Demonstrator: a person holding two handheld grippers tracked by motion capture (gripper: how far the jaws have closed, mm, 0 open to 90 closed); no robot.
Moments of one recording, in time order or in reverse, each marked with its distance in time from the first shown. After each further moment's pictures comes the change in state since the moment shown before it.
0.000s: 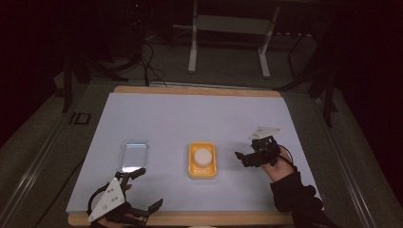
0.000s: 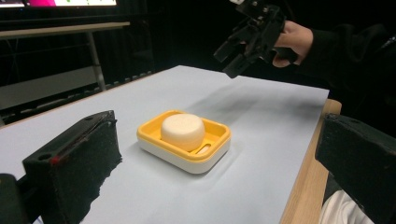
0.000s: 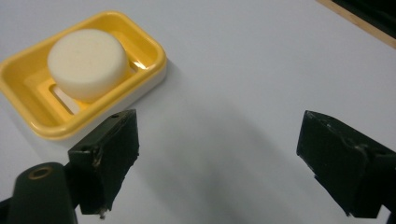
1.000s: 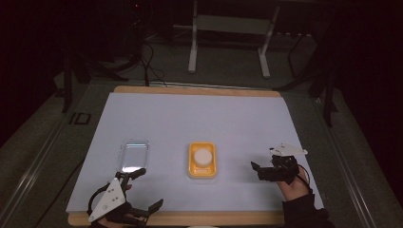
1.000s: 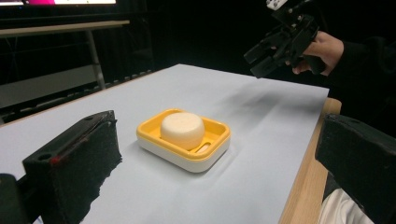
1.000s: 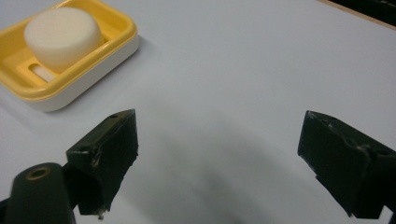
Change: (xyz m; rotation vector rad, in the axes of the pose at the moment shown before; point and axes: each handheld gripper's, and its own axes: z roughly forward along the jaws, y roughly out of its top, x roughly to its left) left arm 0.000 0.000 0.000 0.006 -0.002 0.002; right arm 0.000 -0.060 -0.032 -0.079 -0.097 0.141
